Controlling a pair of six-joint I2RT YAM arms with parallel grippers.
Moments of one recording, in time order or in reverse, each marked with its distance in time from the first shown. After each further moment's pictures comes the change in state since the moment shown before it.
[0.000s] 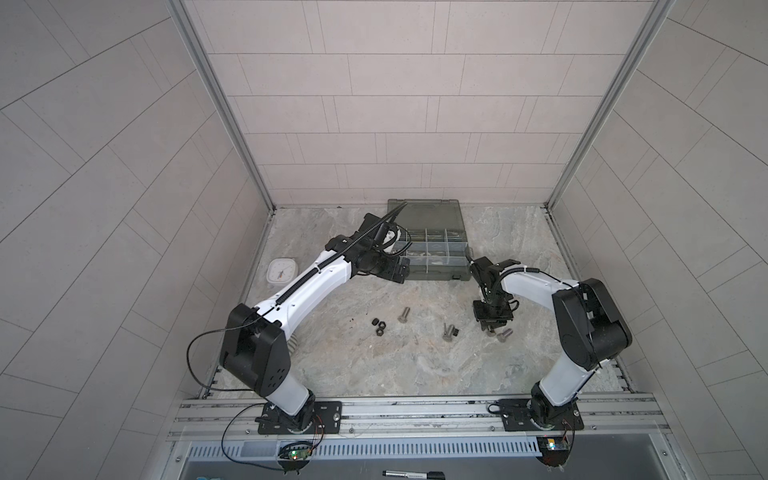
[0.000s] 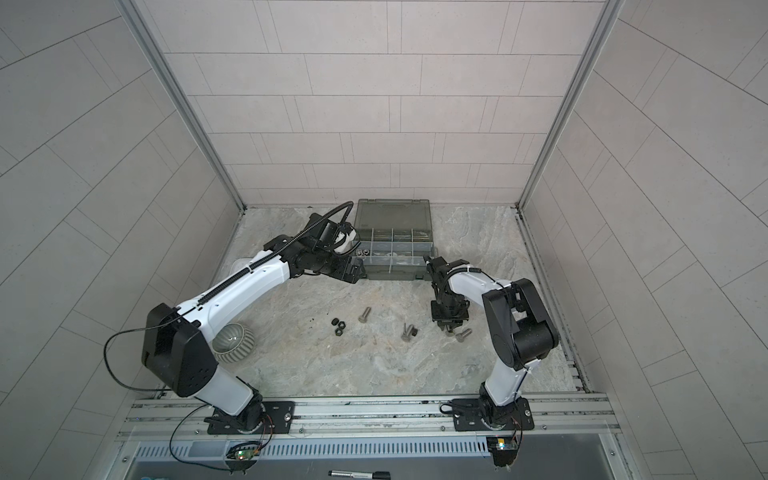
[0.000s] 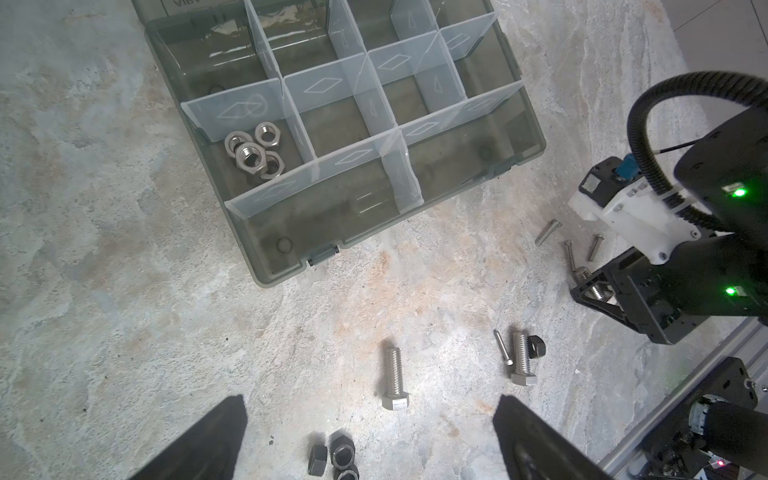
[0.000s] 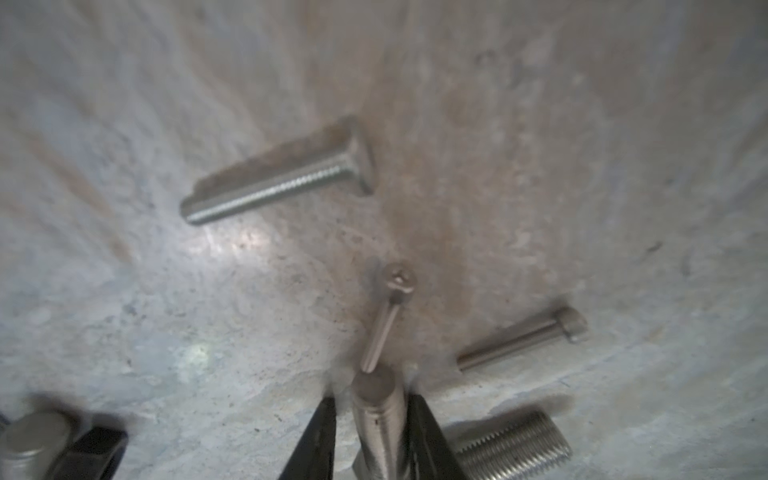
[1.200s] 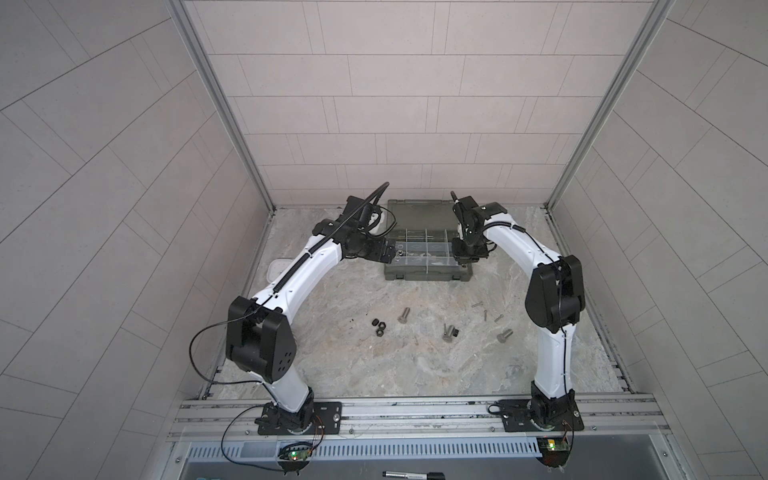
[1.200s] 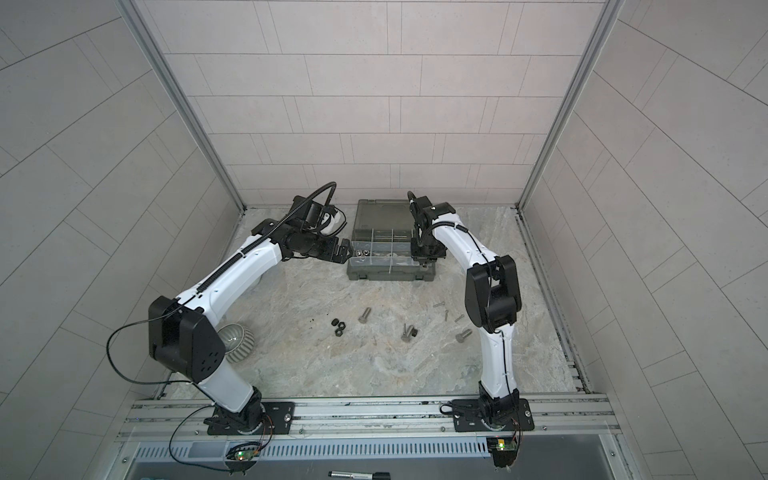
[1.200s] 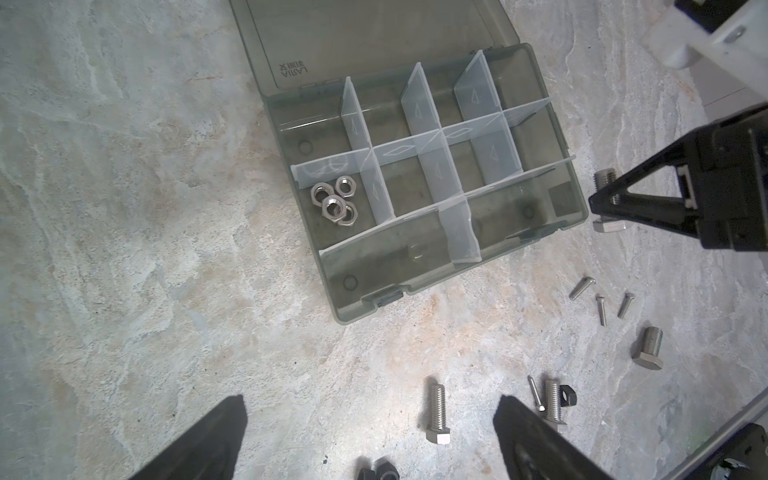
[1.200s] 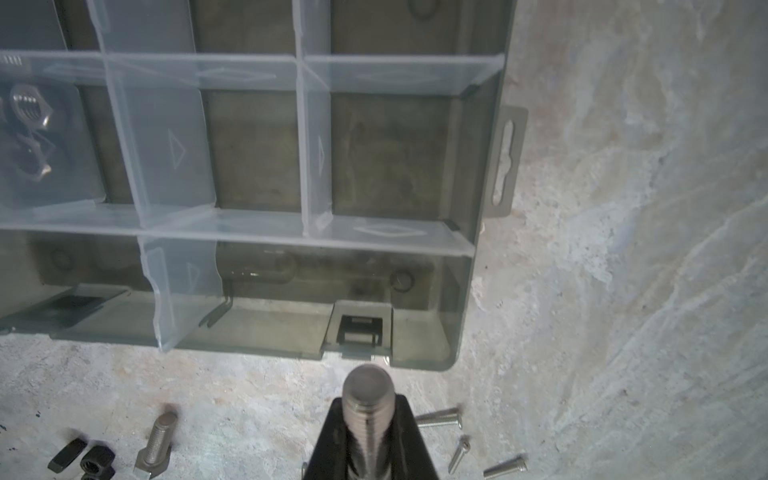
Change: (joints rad) left arm 0.145 0.068 0.147 -0.056 0.006 0.041; right arm -0.018 0.383 0.913 -0.229 0.007 -0.017
